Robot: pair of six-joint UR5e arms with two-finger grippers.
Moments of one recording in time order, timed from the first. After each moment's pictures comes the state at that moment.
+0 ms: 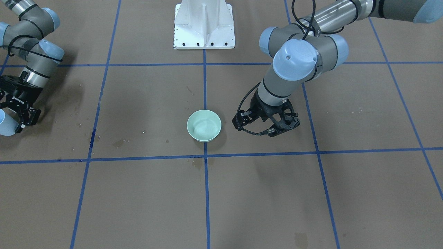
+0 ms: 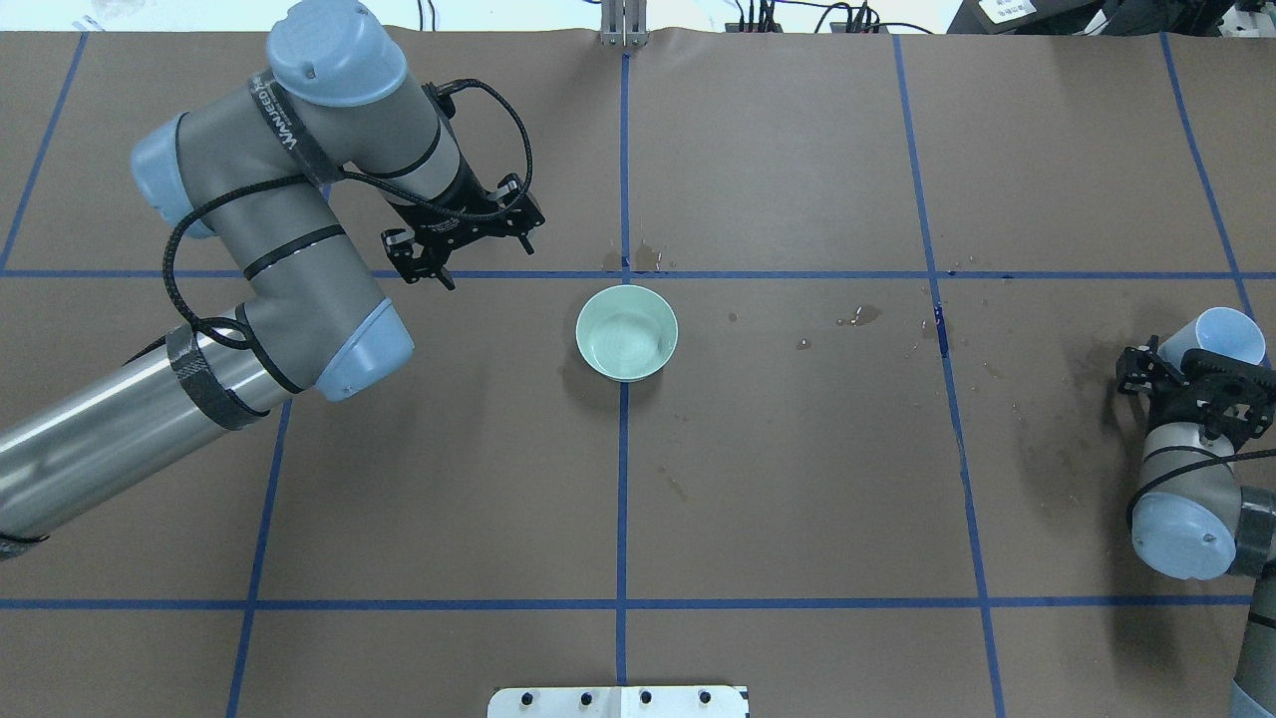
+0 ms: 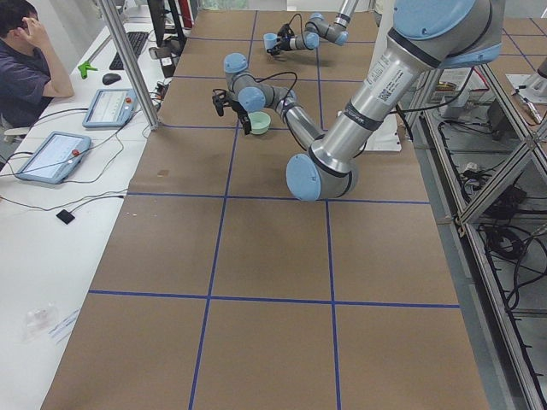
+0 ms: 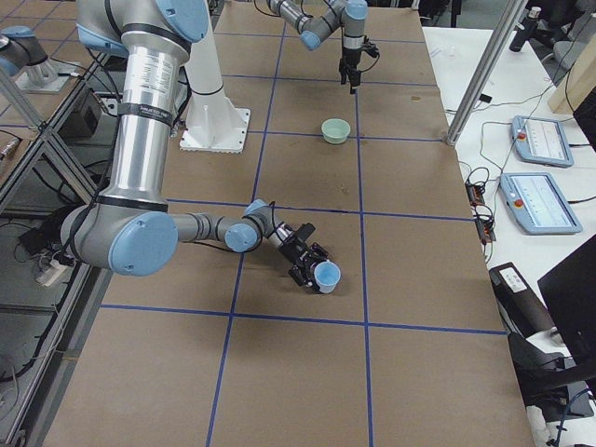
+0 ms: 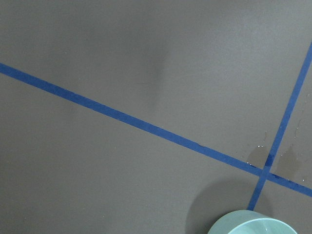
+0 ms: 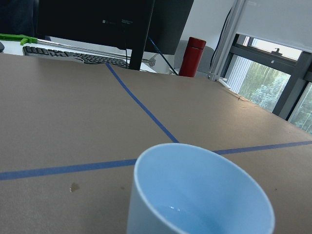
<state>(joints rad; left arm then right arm) -0.77 -2.29 -1.53 -1.70 -2.15 -1.46 0.42 -1.79 1.62 -1.16 0.74 1.78</state>
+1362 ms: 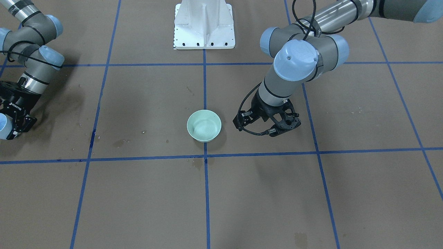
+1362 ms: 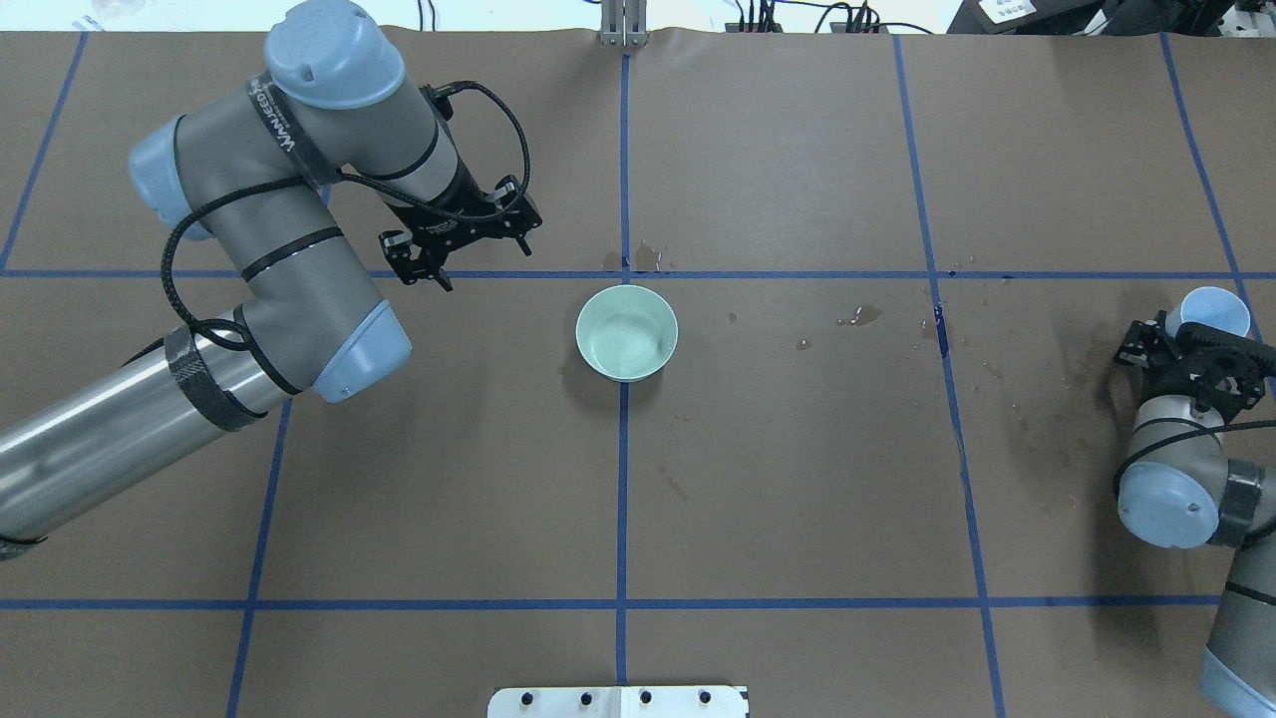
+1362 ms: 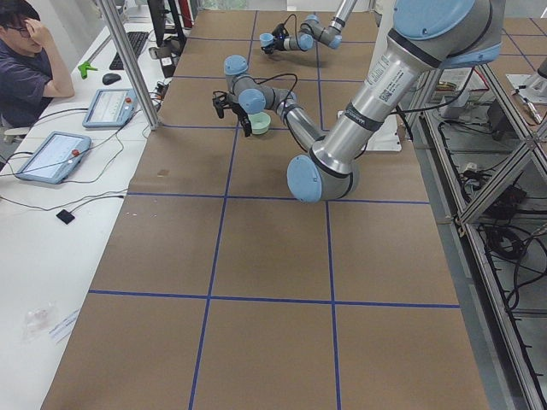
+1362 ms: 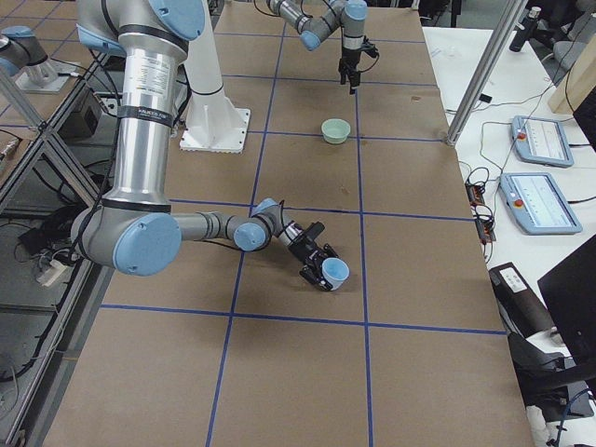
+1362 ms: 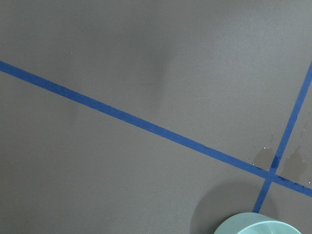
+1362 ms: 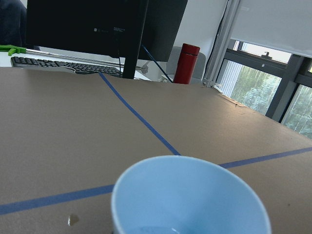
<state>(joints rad) -0.77 -2.29 -1.53 -1.70 -2.15 -1.46 0.49 -1.73 1.60 -1.15 0.74 1.72</state>
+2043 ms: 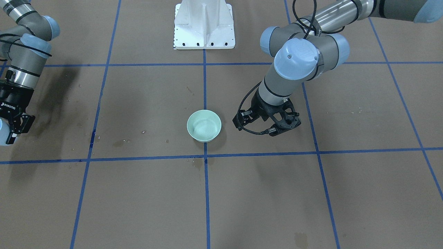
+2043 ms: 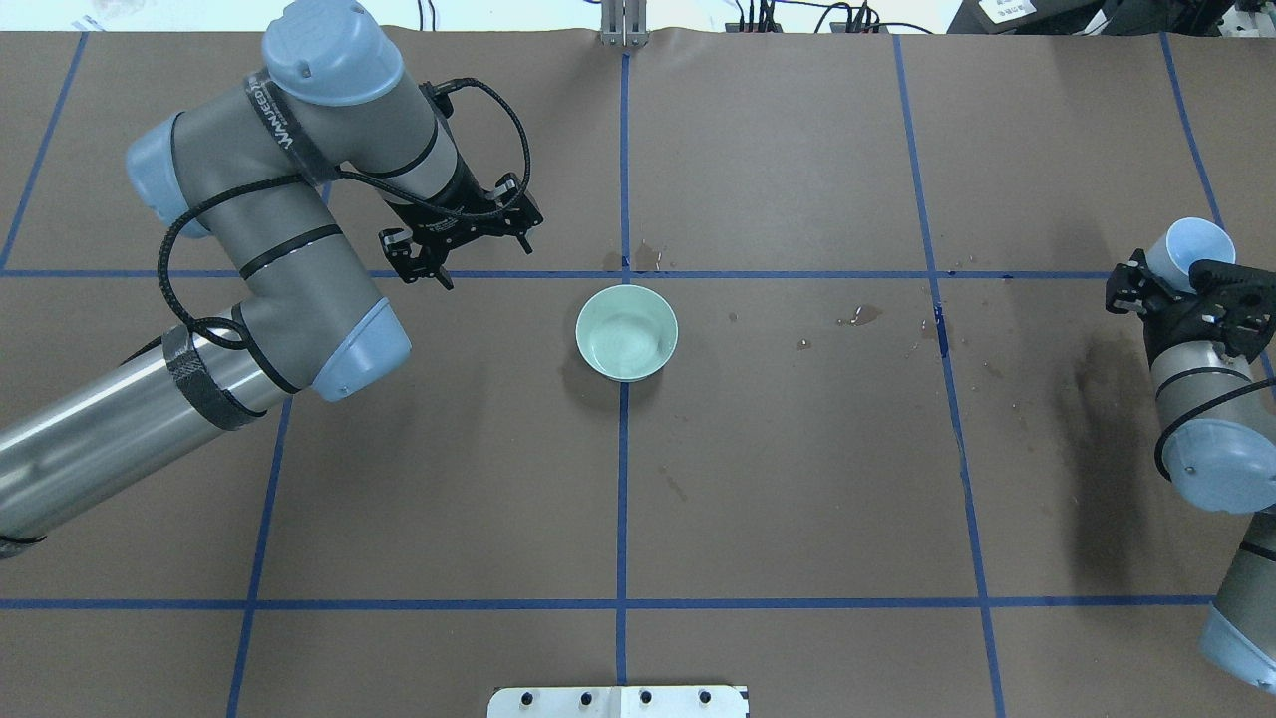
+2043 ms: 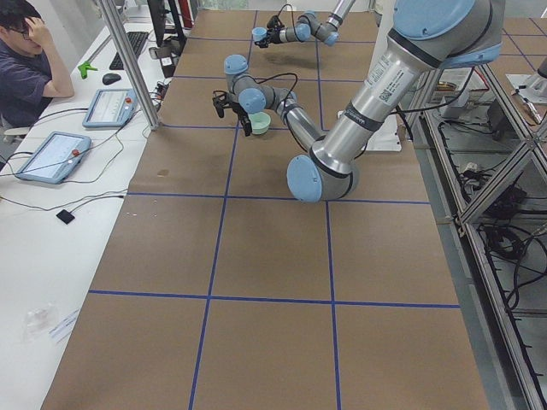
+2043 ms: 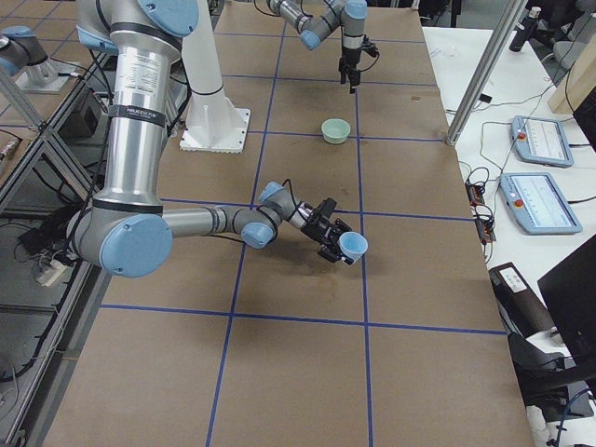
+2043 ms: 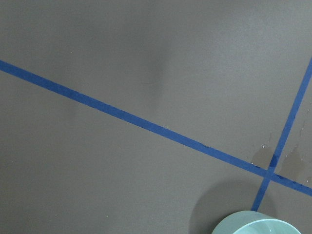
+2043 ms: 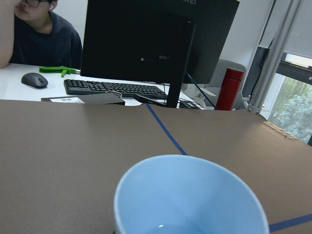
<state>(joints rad) -0.77 -2.29 -1.54 -1.70 -2.15 -1.46 0.61 -1.73 1.65 -0.72 0.82 1.35</state>
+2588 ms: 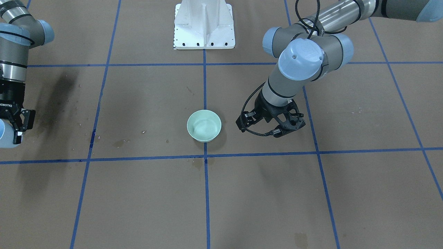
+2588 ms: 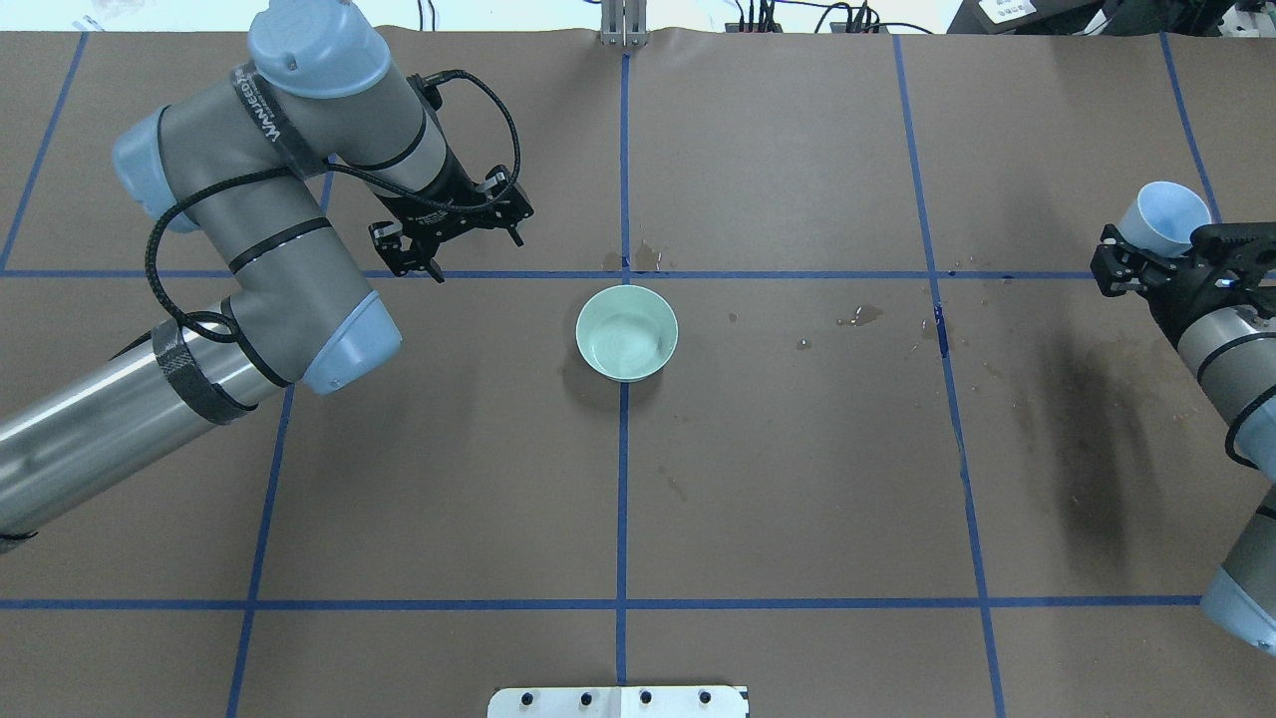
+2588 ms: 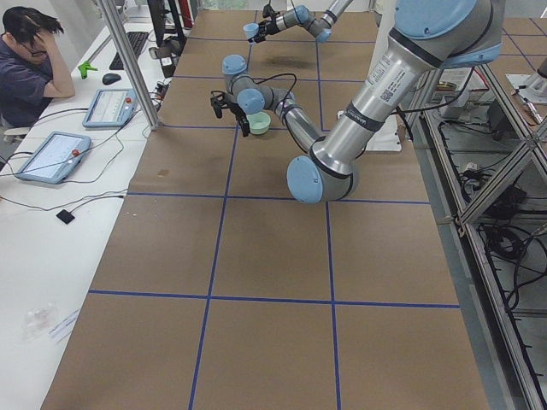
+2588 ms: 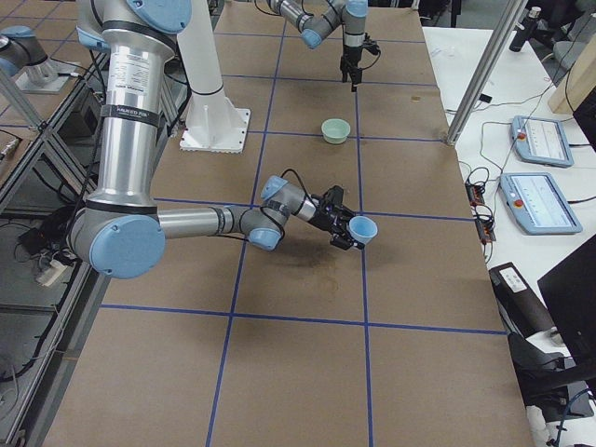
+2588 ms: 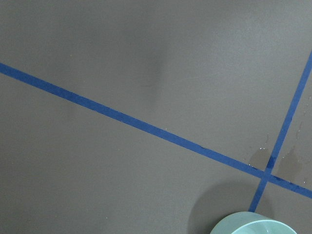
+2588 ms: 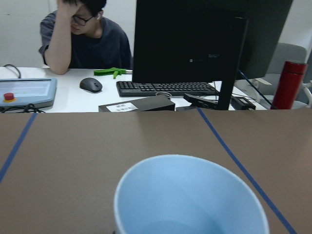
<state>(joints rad) -0.79 -2.28 -1.54 -1.70 -2.15 -1.46 0.69 -1.71 1.64 -0.39 1.01 0.94</state>
